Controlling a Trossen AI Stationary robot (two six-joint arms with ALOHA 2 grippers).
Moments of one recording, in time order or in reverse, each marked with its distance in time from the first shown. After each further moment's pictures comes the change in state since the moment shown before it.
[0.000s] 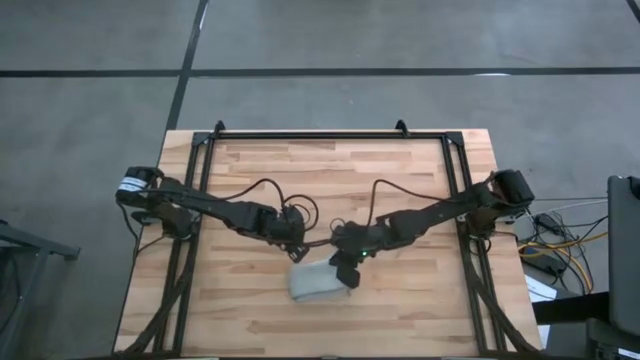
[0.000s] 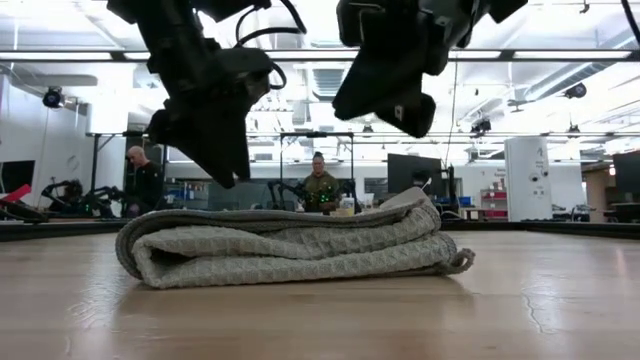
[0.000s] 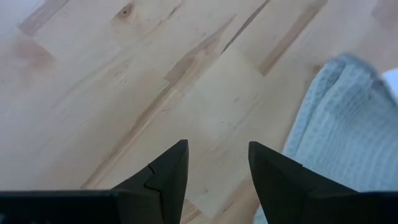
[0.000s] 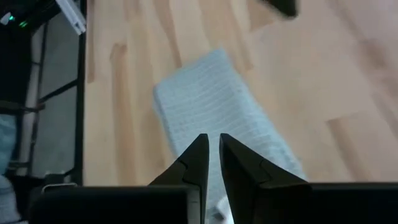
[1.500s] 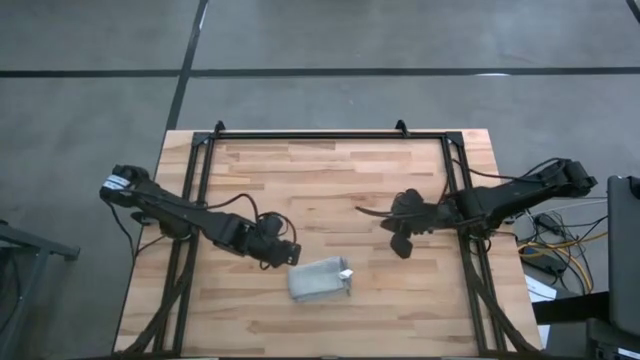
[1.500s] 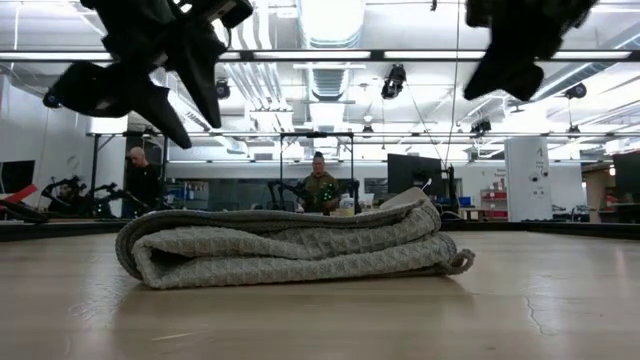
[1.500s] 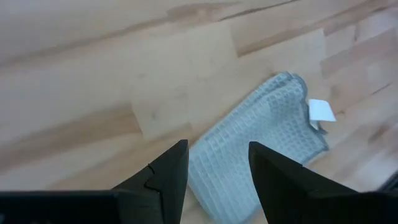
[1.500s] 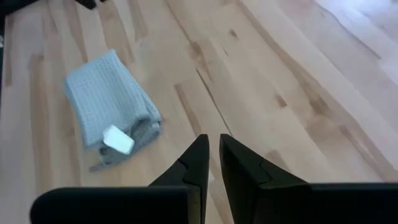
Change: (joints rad) left arm -0.159 -0.121 -0.004 -0.058 -0.059 -0.668; right arm 0.001 -0.629 -0.324 -0.358 0.342 -0.013
